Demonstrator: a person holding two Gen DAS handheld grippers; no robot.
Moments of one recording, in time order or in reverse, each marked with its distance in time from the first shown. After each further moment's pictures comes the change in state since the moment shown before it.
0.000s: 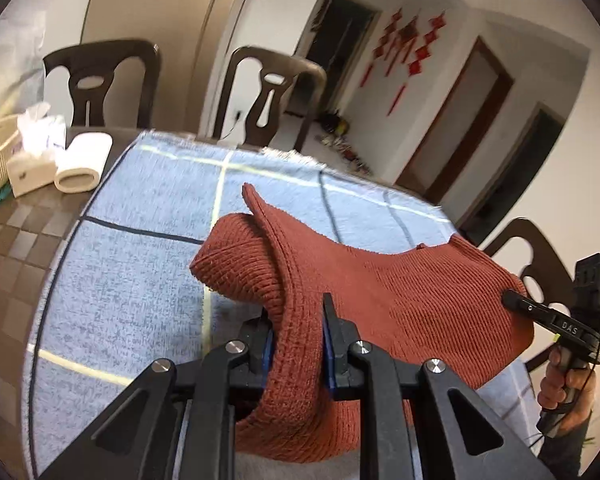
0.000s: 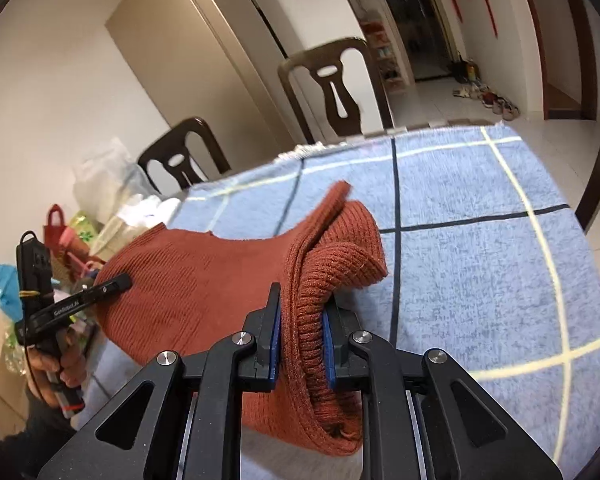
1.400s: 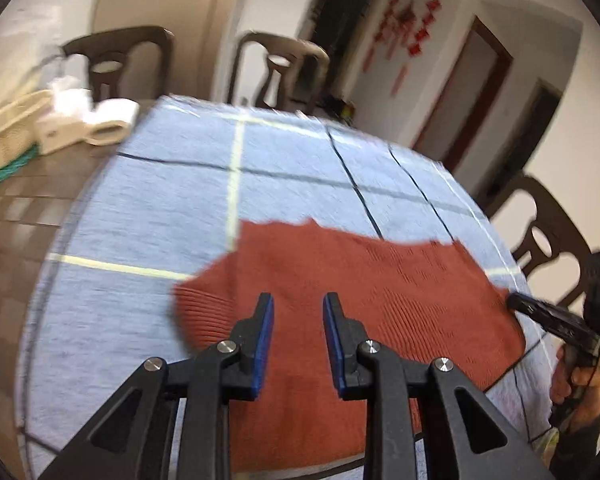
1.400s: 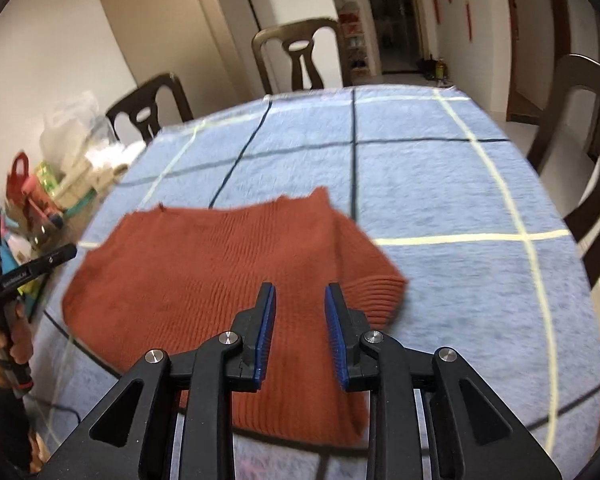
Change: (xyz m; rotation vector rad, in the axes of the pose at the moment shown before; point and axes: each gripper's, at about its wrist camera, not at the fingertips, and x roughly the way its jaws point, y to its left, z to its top) left arm -0.004 0.004 -0.077 0.053 0.071 0.048; right arm 0.009 0.012 -0.089 -0.073 0.080 -0.202
